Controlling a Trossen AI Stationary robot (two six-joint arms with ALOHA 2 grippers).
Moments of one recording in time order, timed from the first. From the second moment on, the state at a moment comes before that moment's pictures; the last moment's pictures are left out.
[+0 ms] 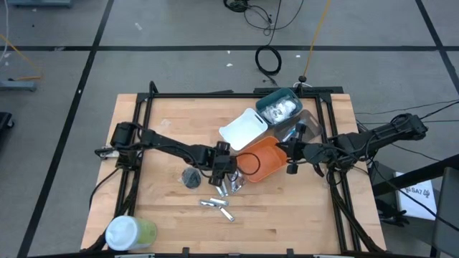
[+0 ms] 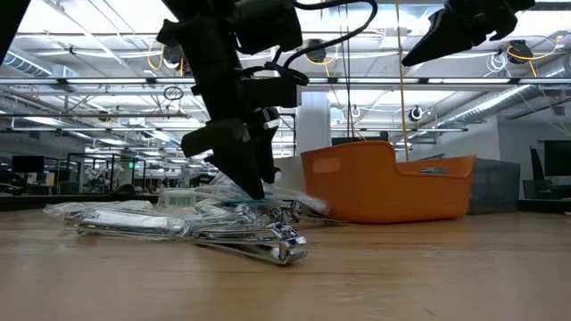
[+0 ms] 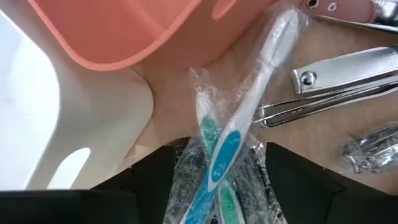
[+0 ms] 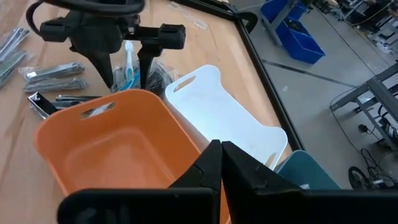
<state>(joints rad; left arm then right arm) -0.11 1.91 1.25 -0.48 -0.28 0.24 0.29 0.92 0.73 -0.42 0.63 -0.05</state>
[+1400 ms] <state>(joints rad) -0.11 1.62 1.25 -0.31 -0.34 0.14 0.29 0.92 0.58 -0.01 0.62 -0.23</state>
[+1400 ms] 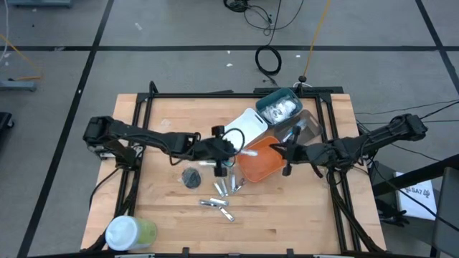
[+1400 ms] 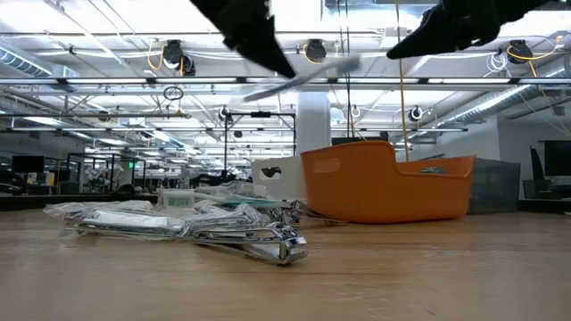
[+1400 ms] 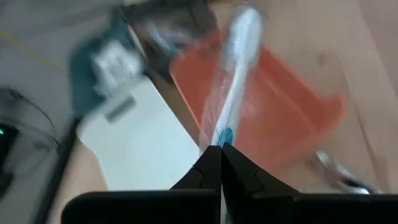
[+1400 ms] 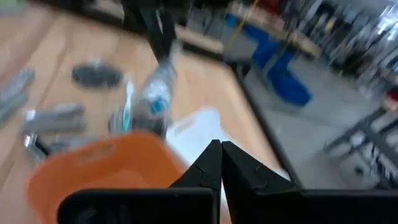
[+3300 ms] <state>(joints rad) -0.14 1.53 1.25 -0.08 -0.67 0.27 0.12 0.92 0.32 0.78 0.51 -0.39</state>
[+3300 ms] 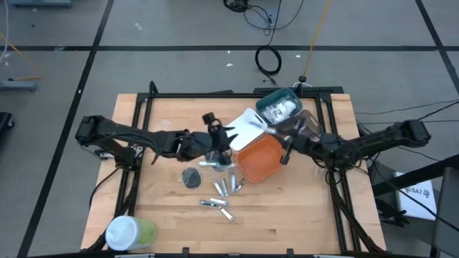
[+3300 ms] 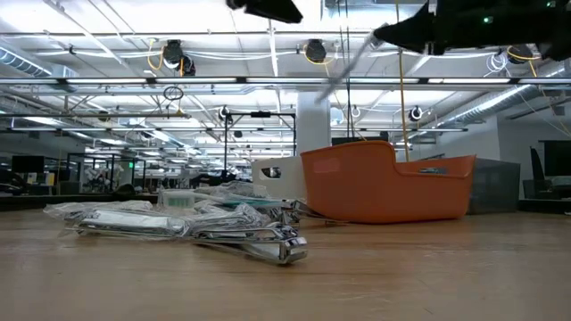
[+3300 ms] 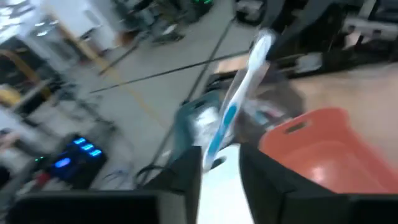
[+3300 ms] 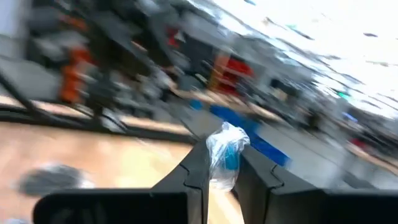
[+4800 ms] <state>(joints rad) -0.05 1.47 1.25 -0.58 -0.76 -0.16 0.86 0.65 0.42 0.81 1.07 -0.79</state>
